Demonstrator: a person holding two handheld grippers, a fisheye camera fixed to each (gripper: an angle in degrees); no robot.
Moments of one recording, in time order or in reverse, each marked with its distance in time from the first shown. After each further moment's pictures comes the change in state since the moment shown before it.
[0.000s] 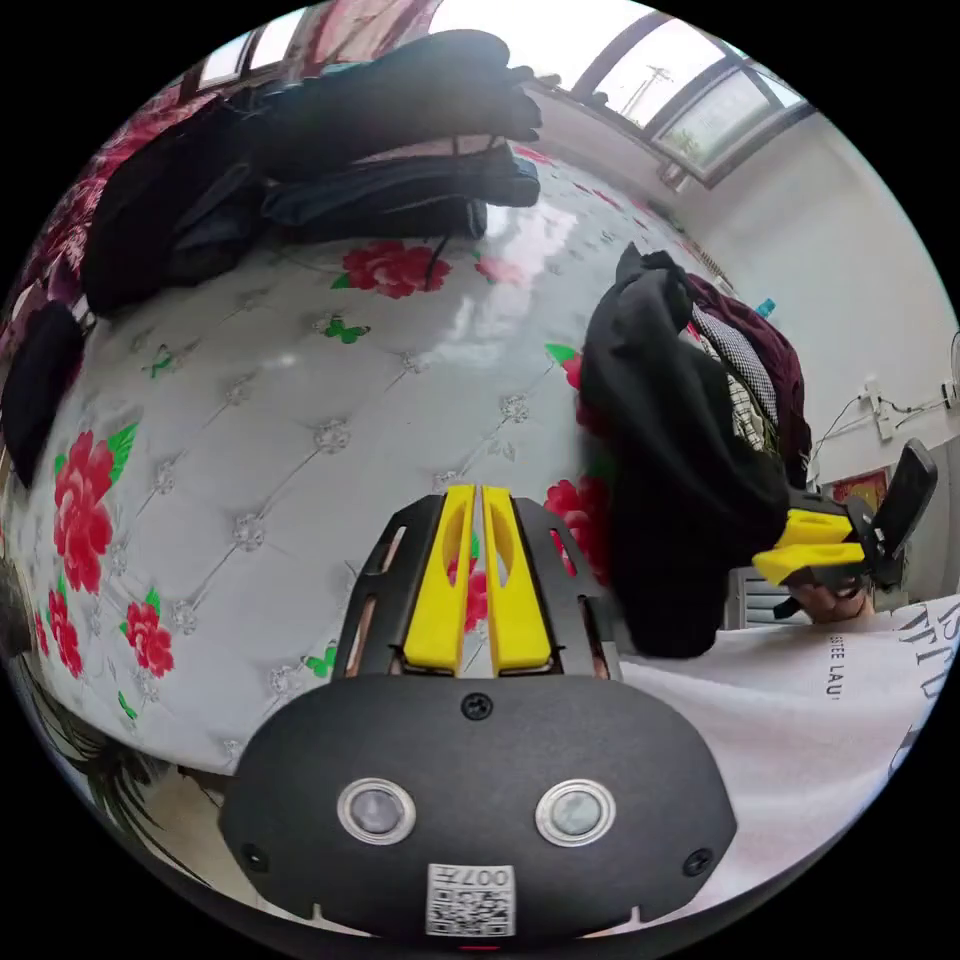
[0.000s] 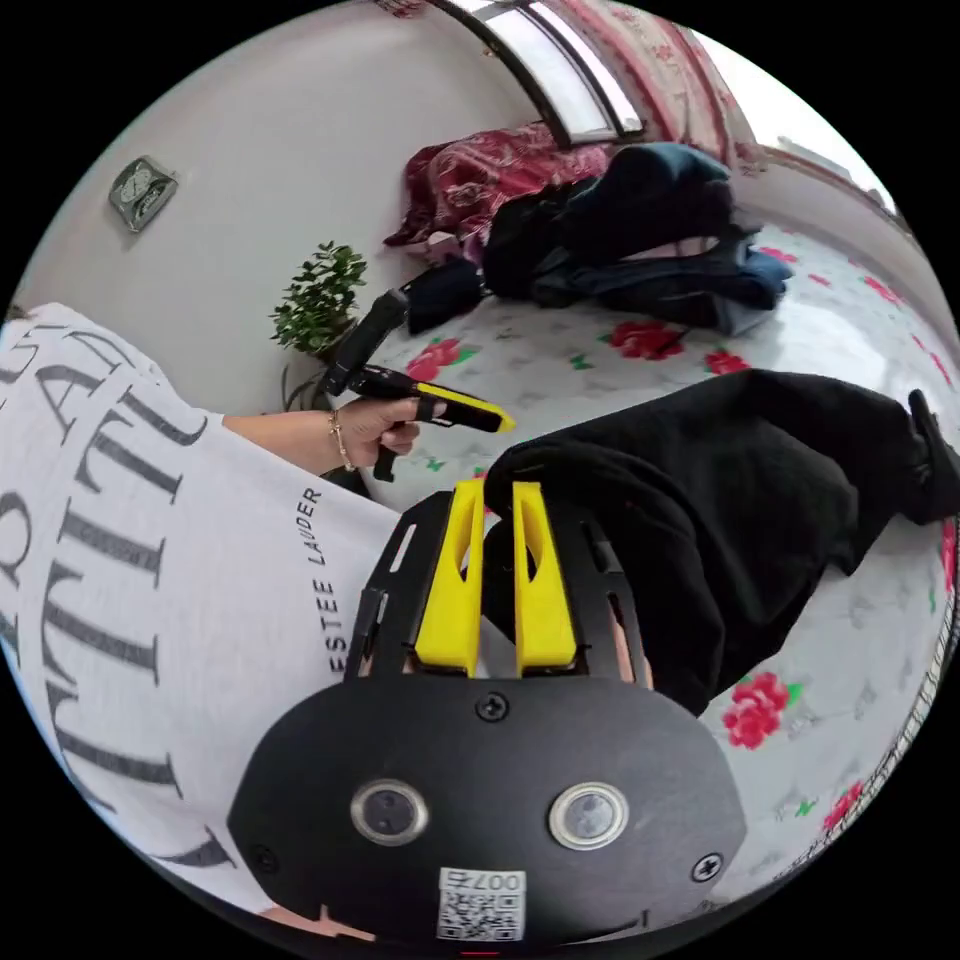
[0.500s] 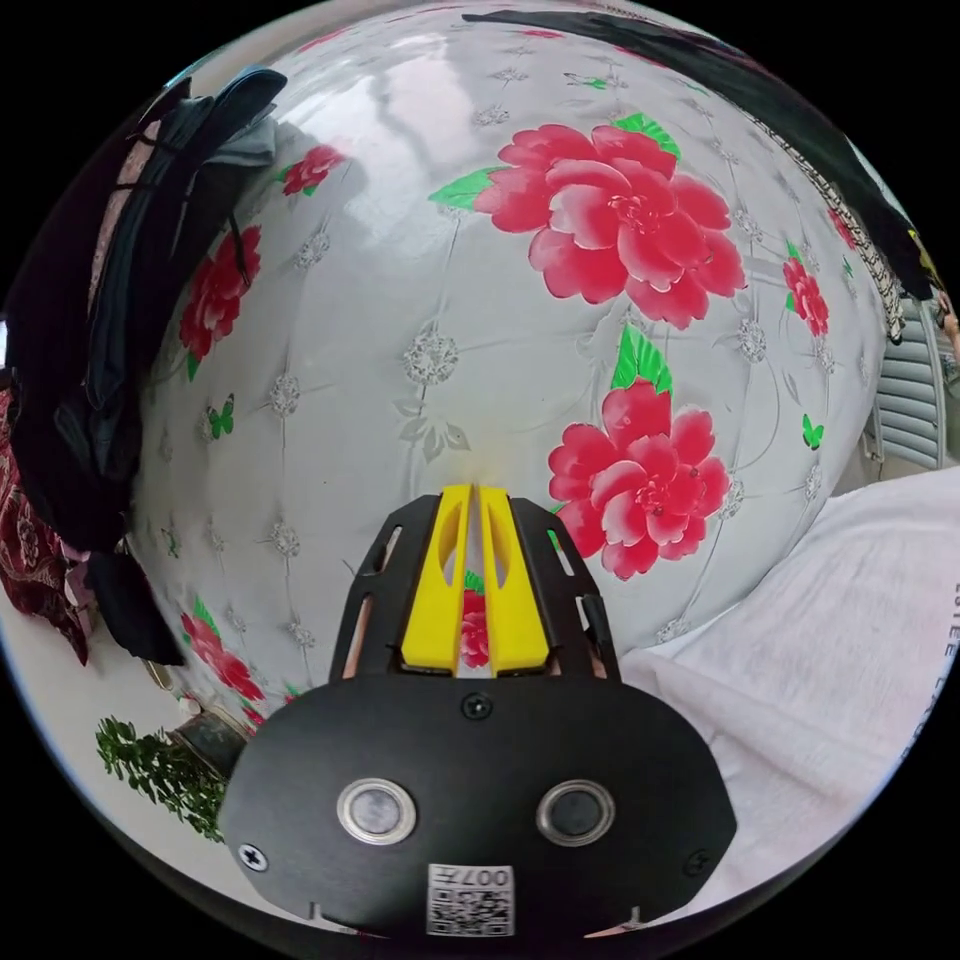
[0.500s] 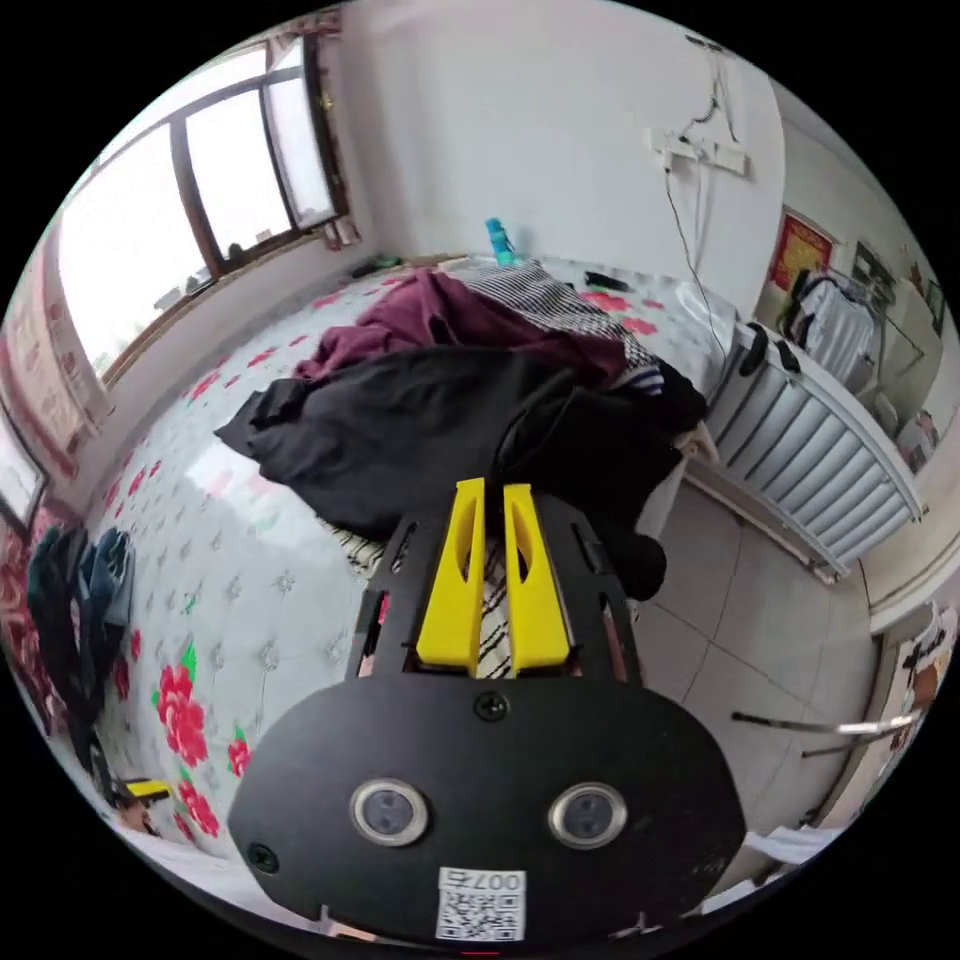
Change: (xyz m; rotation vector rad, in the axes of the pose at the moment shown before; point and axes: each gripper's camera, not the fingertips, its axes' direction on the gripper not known) left arm 0.159 -0.105 0.119 -0.485 -0.375 0.463; right arm 0.184 0.323 -0.359 0.554 1.138 1.185
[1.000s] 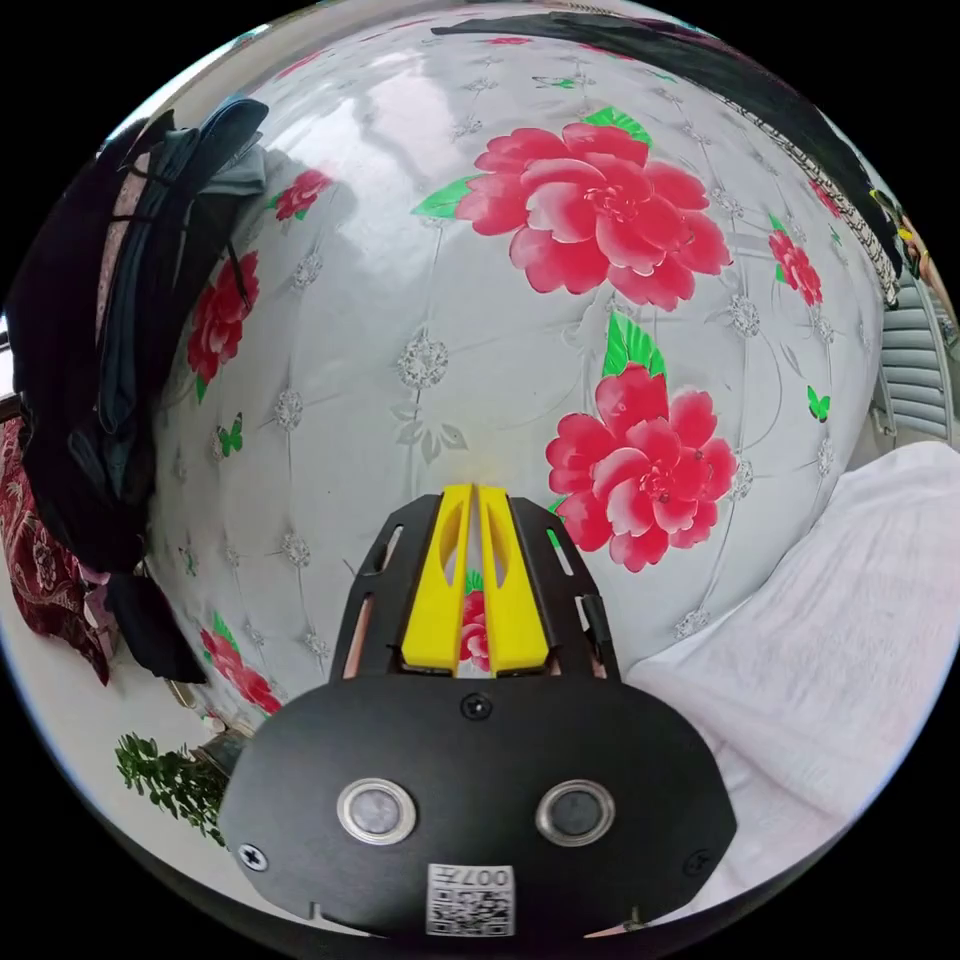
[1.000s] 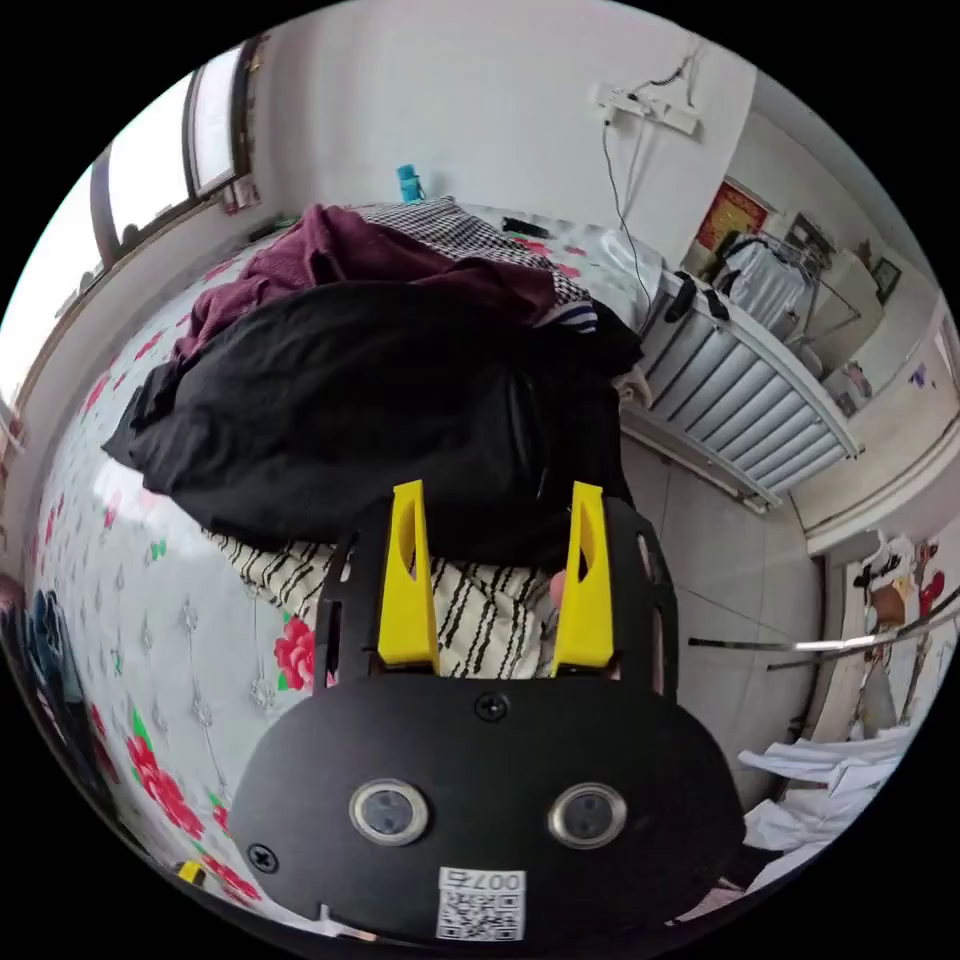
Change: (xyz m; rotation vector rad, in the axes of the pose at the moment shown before) left arm 0.026 -0.007 -0.012 0.020 -0.062 0.081; right arm 0.037 -0.022 0.079 -0.169 0.265 0.237
